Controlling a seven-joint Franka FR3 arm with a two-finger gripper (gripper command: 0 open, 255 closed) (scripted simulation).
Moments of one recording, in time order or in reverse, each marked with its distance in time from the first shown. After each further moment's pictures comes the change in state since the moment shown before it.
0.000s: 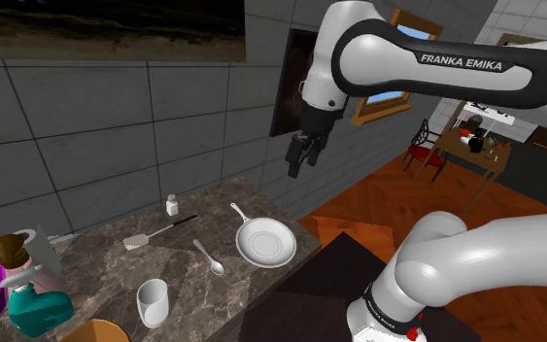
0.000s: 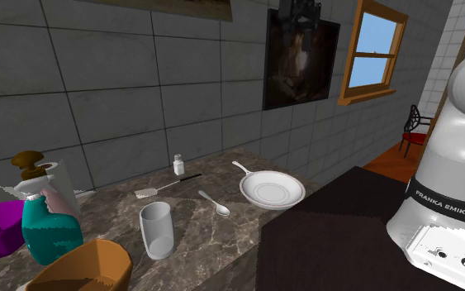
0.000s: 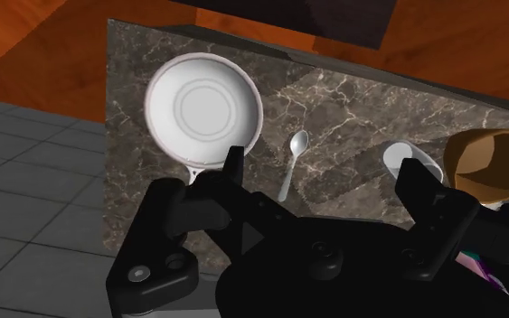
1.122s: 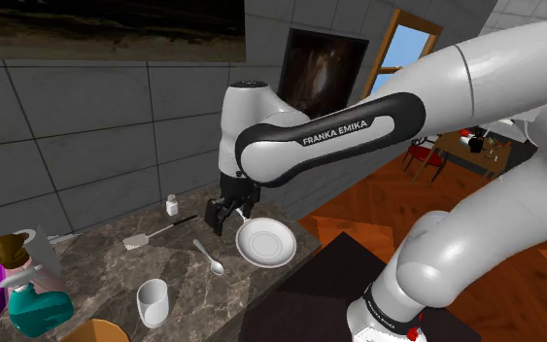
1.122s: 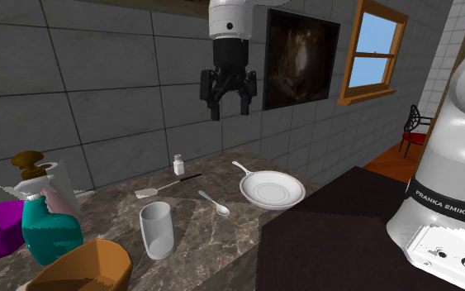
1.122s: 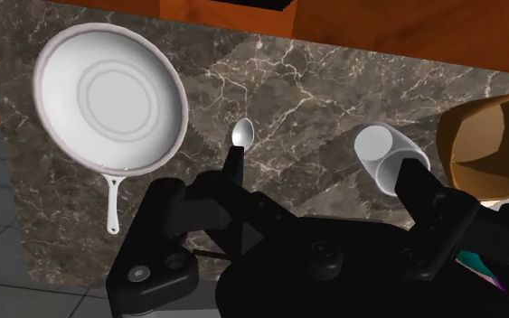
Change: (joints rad) arm 0.034 0.450 0.317 -0.004 0.061 0.467 0.348
